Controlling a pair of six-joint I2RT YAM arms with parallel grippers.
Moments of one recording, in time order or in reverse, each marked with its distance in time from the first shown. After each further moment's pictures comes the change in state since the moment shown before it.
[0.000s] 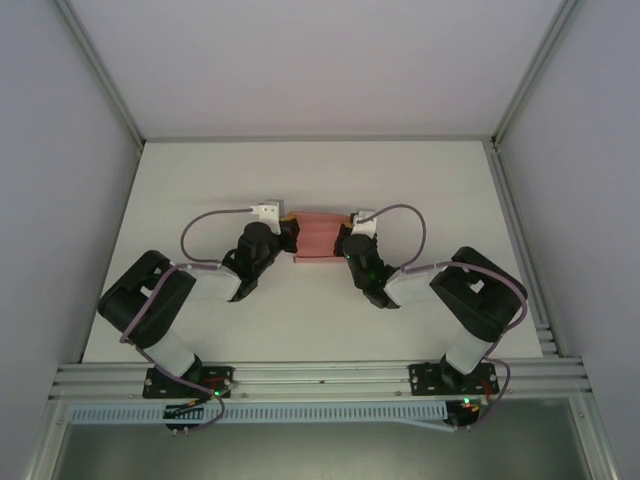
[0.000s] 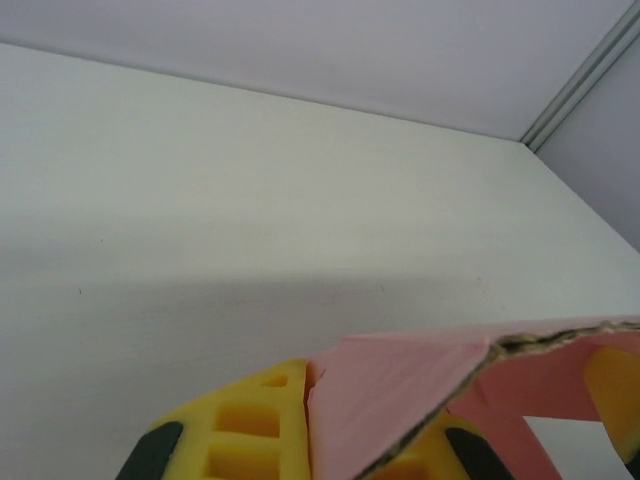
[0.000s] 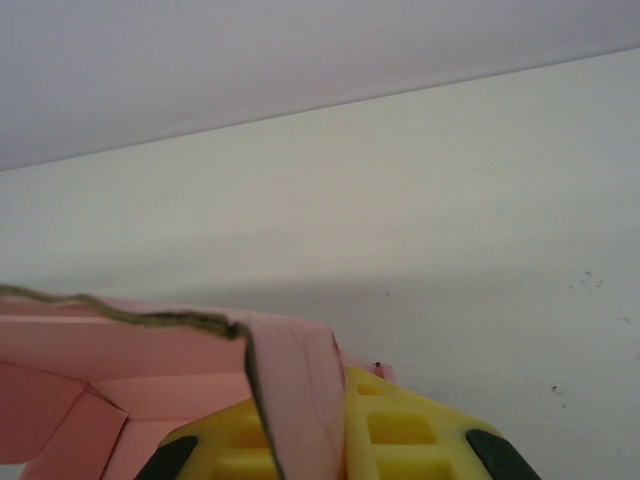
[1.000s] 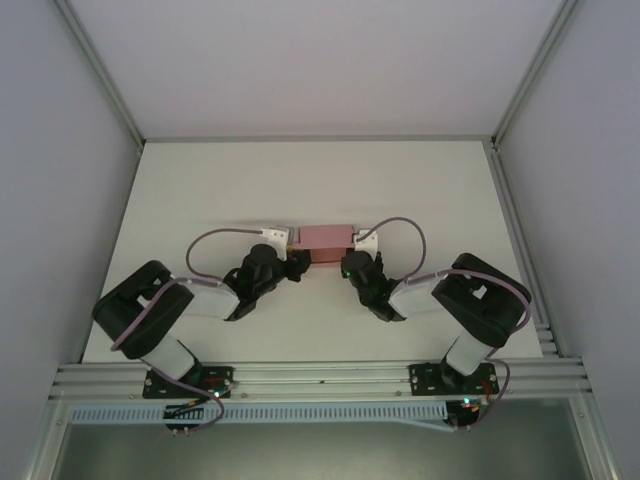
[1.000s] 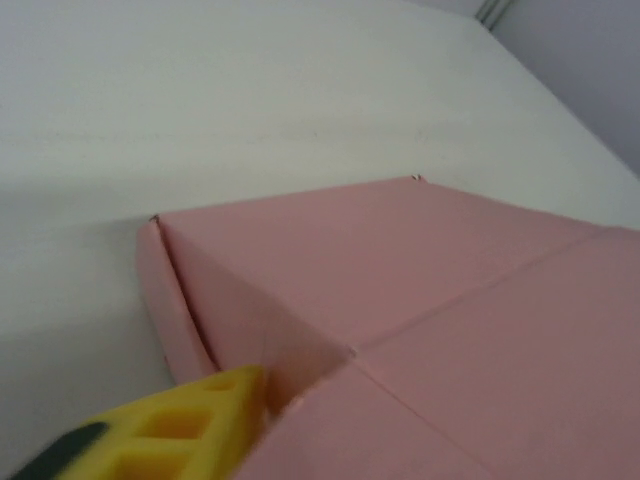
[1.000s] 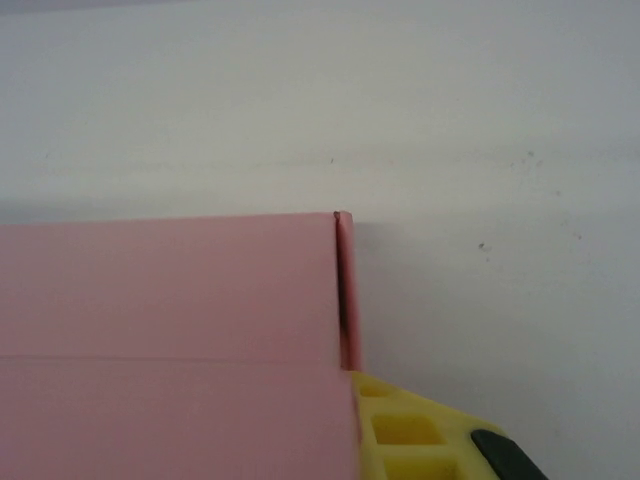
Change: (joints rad) left arm -0.115 -0.091 -0.150 -0.067 0.058 -0.025; right arm 0.053 -0.038 -0.108 -0.137 0.023 0.010
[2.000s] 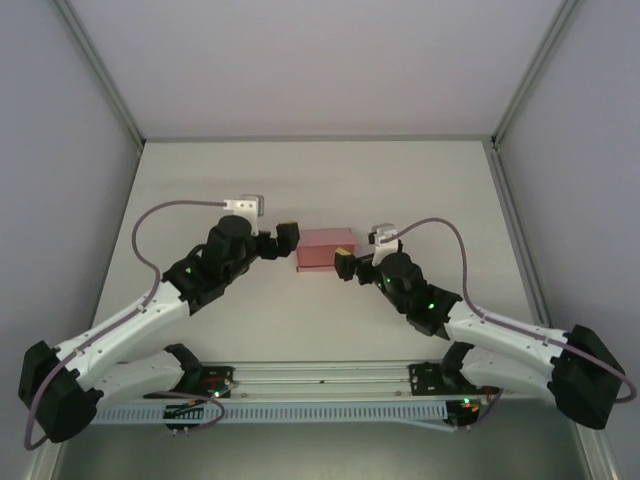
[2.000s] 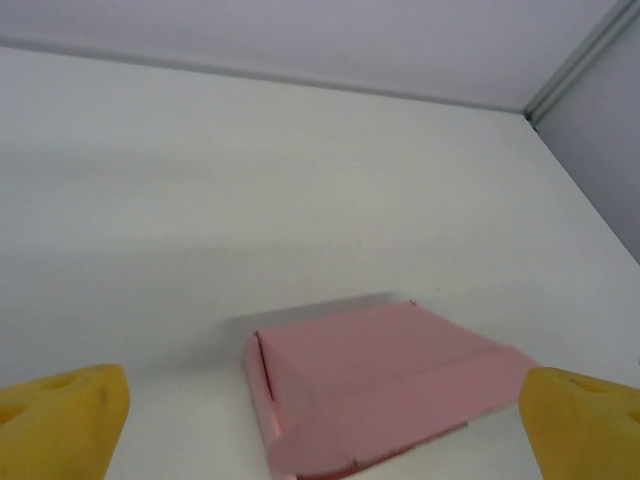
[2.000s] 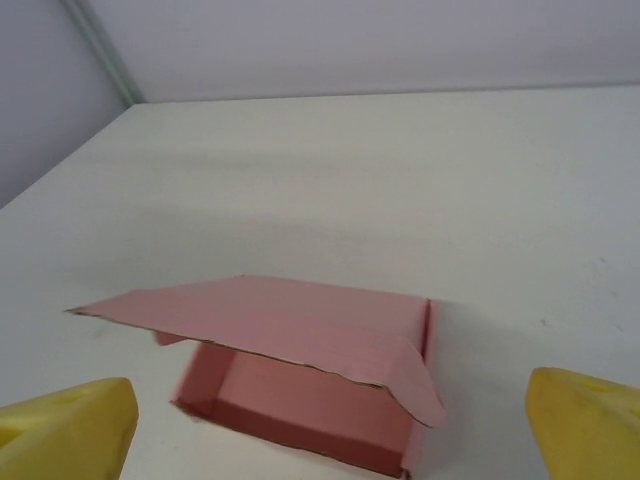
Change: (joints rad) left arm 0.033 -0.497 0.367 -0.914 -0.184 -0.027; right arm 0.016 -0.674 -0.021 -0.430 -0.276 -0.122
